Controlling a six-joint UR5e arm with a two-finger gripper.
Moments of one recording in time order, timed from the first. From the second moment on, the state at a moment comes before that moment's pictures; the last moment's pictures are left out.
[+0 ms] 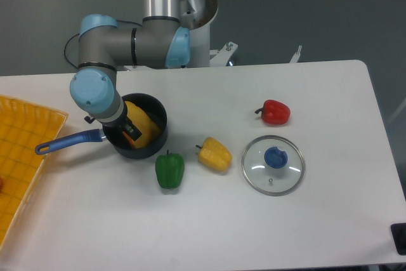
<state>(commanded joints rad) 2.04 -1.91 -1.74 -1.34 1.57 0.77</state>
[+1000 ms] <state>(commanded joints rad) 2.08 -1.90 -1.68 -1.35 1.57 0.78</state>
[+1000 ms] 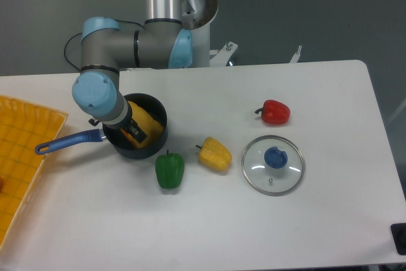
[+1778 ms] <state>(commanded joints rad) 2.14 -1.84 -1.55 -1.34 1.58 0.90</state>
